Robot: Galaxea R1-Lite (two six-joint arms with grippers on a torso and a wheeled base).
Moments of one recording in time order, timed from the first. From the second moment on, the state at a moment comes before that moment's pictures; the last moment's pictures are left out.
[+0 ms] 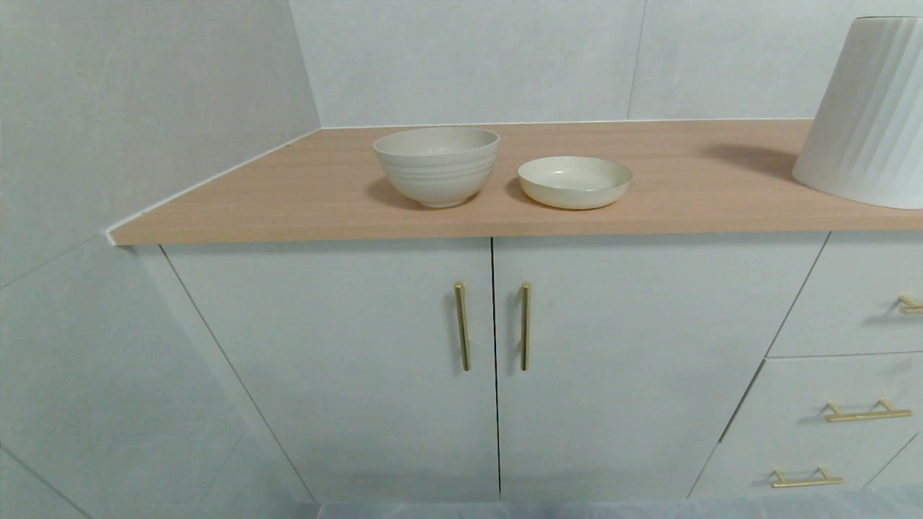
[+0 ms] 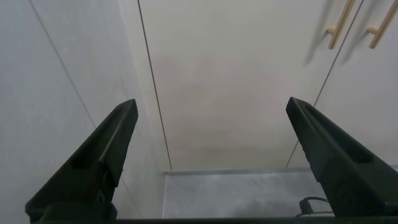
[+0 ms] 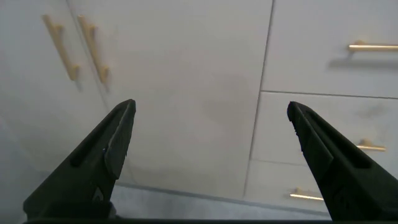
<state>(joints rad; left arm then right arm) 0.00 0.00 0.00 0.00 -0.02 0.00 0.00 0.02 -0.15 0.04 0.16 0.03</state>
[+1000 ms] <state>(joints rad) 0.00 0.00 0.00 0.00 -0.02 0.00 0.24 0.96 -0.38 -0.32 0.33 0.03</state>
